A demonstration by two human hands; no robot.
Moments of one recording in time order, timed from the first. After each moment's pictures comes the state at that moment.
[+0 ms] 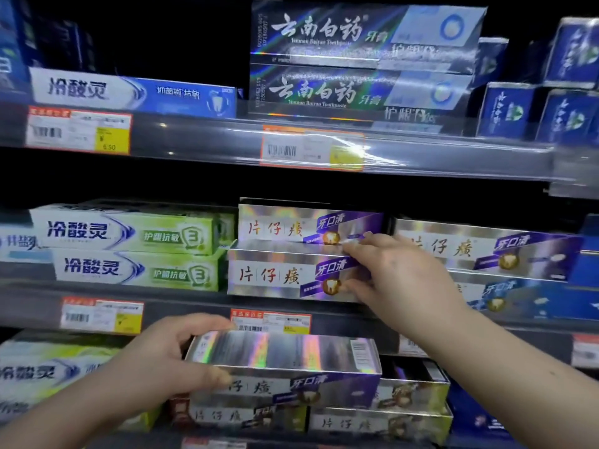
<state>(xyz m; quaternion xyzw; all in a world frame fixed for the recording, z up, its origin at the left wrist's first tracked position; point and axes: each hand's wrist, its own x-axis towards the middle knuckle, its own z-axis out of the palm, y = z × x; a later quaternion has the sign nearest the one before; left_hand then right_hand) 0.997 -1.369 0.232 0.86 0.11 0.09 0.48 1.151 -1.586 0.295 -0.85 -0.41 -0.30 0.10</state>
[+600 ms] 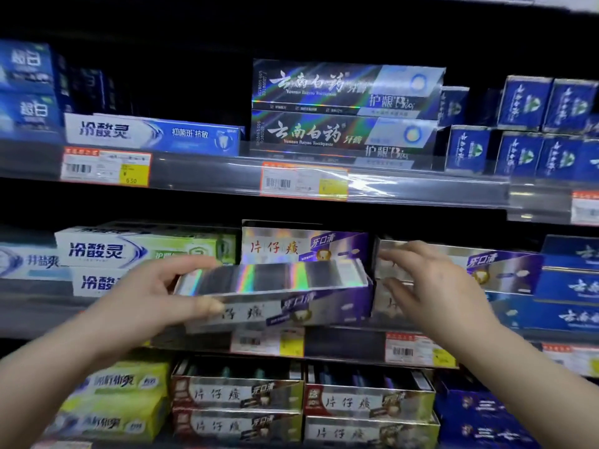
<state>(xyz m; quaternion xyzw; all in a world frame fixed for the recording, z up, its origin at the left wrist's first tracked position) 0.987 -1.374 0.298 0.82 0.06 0.27 0.50 1.153 -1.630 0.306 -0.87 -0.34 -0.32 0.17</state>
